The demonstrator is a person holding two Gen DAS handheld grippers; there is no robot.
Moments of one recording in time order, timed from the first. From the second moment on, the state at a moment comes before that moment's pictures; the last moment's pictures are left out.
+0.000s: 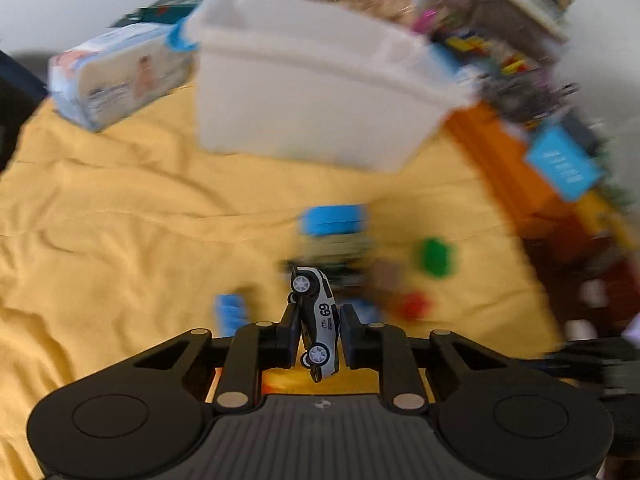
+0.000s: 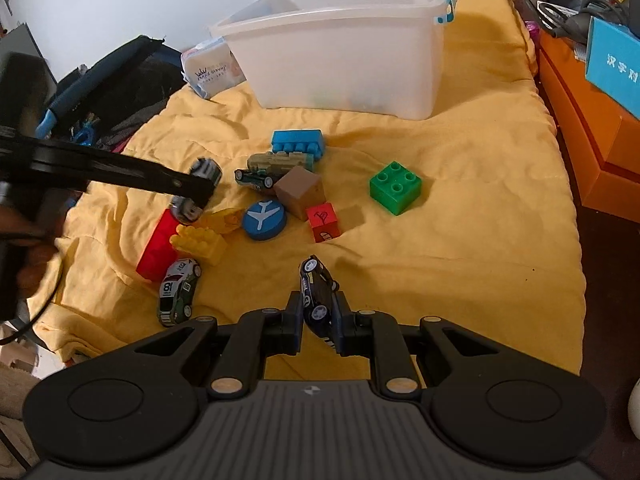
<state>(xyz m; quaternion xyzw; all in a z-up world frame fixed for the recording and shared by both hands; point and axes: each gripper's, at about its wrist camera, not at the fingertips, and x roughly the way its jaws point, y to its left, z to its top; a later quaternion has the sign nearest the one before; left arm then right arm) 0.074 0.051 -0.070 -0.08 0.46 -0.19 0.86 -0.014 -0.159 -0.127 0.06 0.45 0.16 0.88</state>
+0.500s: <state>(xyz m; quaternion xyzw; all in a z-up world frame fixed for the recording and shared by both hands) 0.046 0.016 -0.104 -0.08 0.50 -0.21 0.84 -0.001 -0.193 -0.137 0.14 0.48 0.16 0.85</state>
